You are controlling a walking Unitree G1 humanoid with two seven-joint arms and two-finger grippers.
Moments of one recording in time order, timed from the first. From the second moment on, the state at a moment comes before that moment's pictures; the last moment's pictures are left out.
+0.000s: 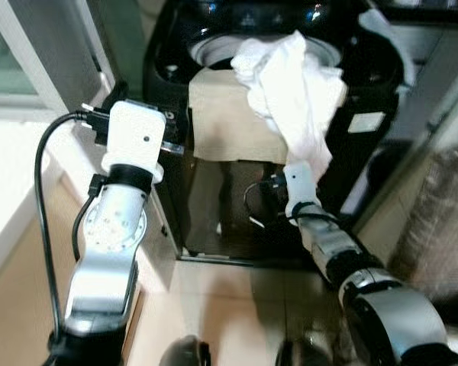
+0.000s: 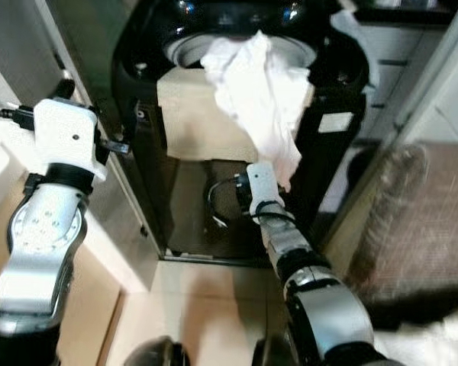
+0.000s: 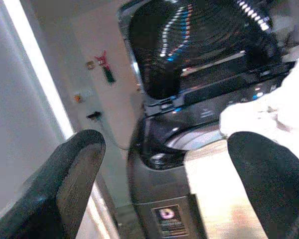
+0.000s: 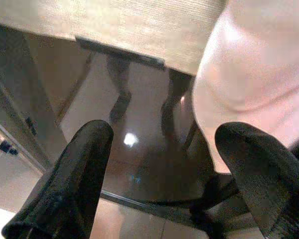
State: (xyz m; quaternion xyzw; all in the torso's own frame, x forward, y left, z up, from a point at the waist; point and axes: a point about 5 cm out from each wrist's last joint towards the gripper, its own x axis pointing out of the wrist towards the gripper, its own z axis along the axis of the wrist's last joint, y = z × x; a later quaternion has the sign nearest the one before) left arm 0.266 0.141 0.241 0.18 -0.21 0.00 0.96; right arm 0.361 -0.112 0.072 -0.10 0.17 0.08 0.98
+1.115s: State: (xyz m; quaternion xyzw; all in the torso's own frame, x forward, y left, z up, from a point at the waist) left arm 0.184 0.152 0.236 0.18 -0.12 0.00 0.98; right arm 0.395 -0.088 0.138 -0.03 0.12 0.01 0.99
